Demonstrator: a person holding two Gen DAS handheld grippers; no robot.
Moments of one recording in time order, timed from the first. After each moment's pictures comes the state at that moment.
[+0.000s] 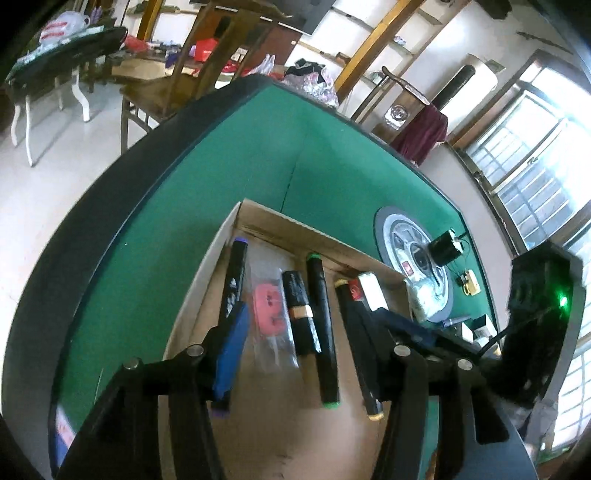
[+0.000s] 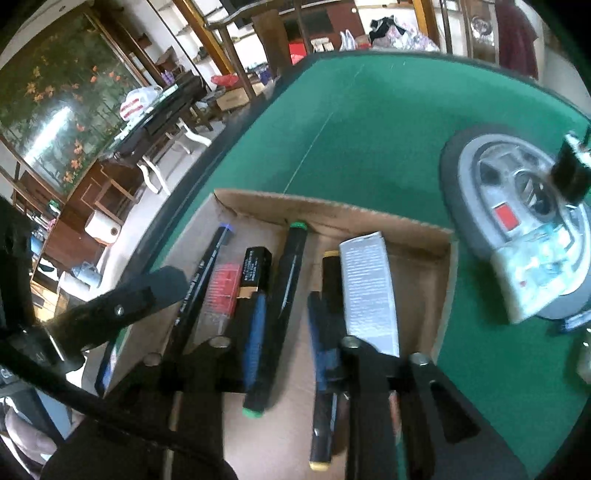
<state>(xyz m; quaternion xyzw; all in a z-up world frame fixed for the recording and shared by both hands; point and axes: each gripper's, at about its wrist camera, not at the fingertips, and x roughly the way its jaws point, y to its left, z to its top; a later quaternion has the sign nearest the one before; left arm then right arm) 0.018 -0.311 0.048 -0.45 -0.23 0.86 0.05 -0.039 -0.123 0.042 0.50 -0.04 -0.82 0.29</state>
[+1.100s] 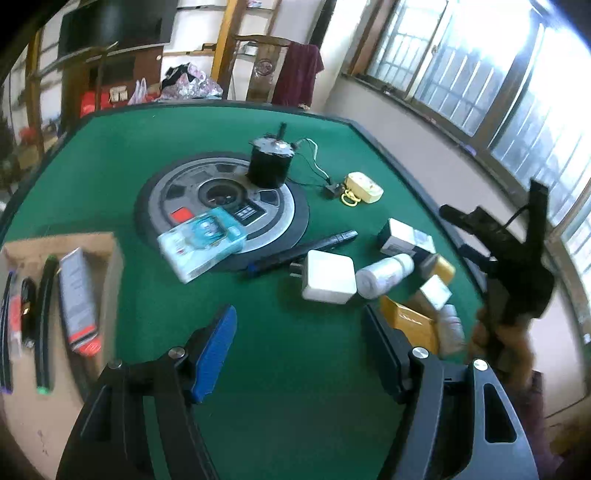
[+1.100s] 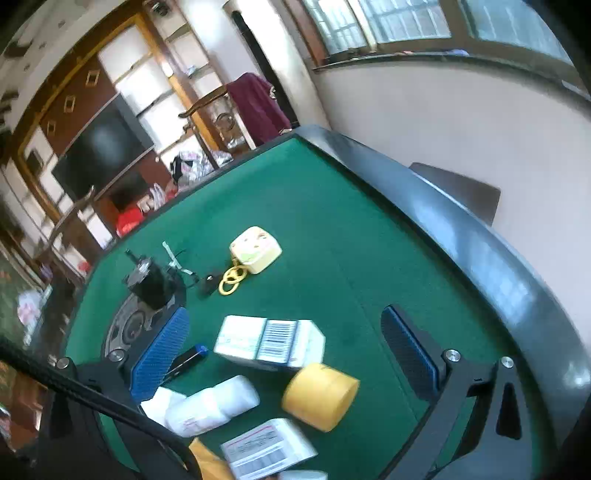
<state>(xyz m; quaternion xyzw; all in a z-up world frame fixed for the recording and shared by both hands) 0.014 -0.019 0.060 -0.44 -0.05 0.88 0.18 -0.037 0.272 0.055 0.34 -0.24 -0.91 -0.03</state>
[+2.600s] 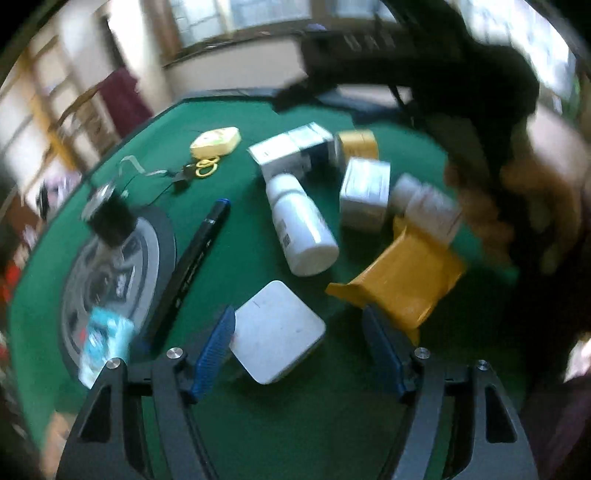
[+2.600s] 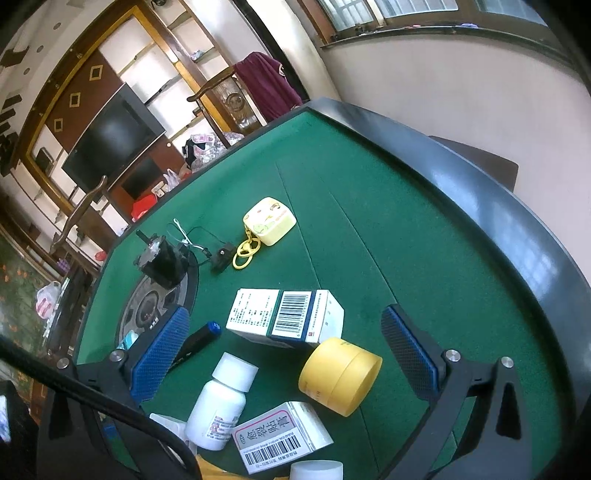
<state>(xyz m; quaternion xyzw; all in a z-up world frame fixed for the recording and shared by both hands) 0.018 0.090 0.024 -0.40 0.30 0.78 0.38 -0.035 0.265 0.044 0.37 -0.25 -0.90 0.01</state>
